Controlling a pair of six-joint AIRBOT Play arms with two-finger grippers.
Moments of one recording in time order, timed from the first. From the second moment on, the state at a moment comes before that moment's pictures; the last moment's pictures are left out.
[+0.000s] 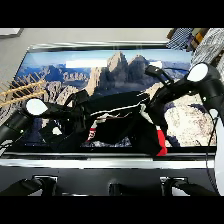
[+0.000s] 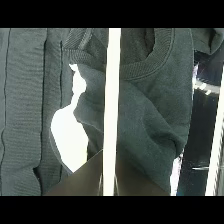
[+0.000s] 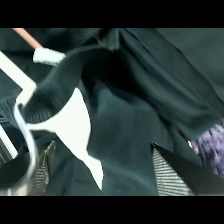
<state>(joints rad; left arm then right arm) -0.40 -1.15 1.02 0.86 -1.00 -0.34 0.09 -1.34 1.43 -1.11 1.47 0.65</state>
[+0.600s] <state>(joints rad) -0.40 -1.15 1.02 0.86 -1.00 -0.34 0.09 -1.40 1.43 -0.99 1.53 0.50</state>
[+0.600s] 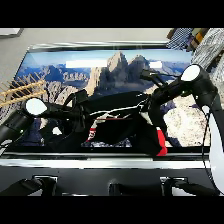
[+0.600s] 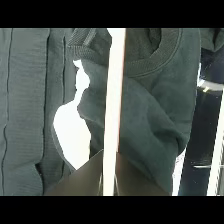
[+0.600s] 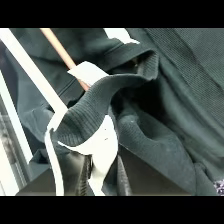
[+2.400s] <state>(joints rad) -0.86 -1.55 1.48 1.50 -0.86 -2.20 0.09 -1.12 1.43 -1.32 1.56 1.09</state>
